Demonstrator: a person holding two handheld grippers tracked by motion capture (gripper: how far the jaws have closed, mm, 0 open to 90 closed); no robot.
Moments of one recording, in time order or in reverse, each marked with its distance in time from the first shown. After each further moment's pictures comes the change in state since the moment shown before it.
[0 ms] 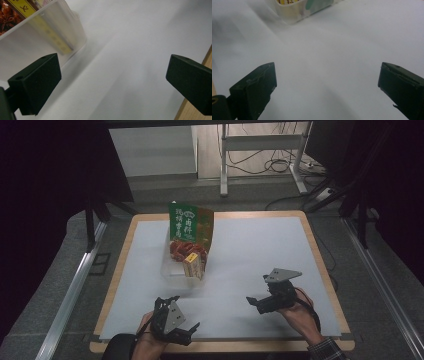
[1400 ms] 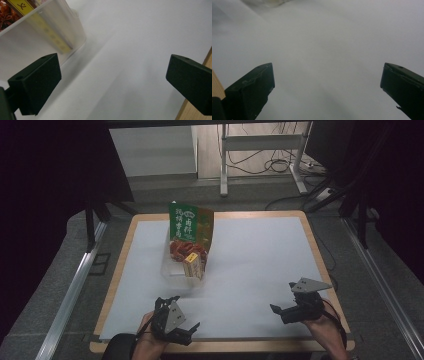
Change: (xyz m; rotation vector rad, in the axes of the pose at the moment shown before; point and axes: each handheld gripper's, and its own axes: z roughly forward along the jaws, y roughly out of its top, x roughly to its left) left arm 0.000 -0.001 0.002 0.009 -0.001 -0.001; right arm -0.014 -0.040 -0.055 0.016 -0.104 0.038
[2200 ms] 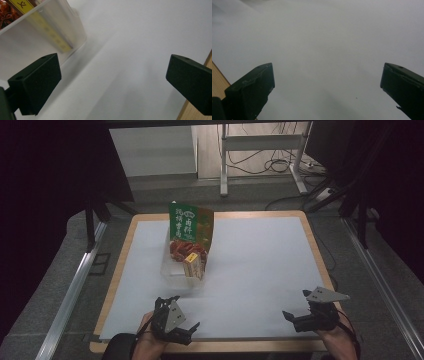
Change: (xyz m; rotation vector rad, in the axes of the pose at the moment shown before) left arm 0.001 0.000 0.001 0.004 0.000 -0.001; right arm -0.006 -0.031 -0.025 -0.013 -0.049 0.046
